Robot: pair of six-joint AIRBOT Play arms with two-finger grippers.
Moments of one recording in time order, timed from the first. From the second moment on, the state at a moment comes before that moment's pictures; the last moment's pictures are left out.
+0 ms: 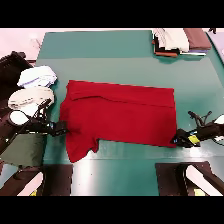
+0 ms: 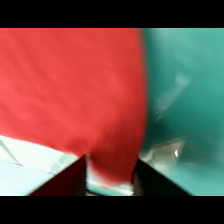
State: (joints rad) left arm 0.01 -0.85 0.52 1.05 -1.09 -1.52; right arm -0.45 -0.99 0.45 -1.15 1.37 1.31
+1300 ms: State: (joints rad) left arm 0.01 -1.17 1.00 1.11 -1.05 -1.47; right arm -0.27 -1.28 1.16 -1.34 1.46 1.35
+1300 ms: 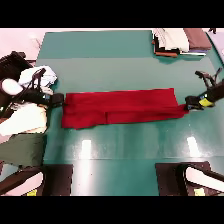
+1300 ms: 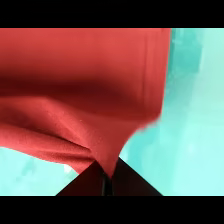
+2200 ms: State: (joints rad) left arm -0.16 -1.43 1.22 1.02 -0.94 -1.48; right arm -0.51 -1.68 1.32 -1.04 1.43 1.24
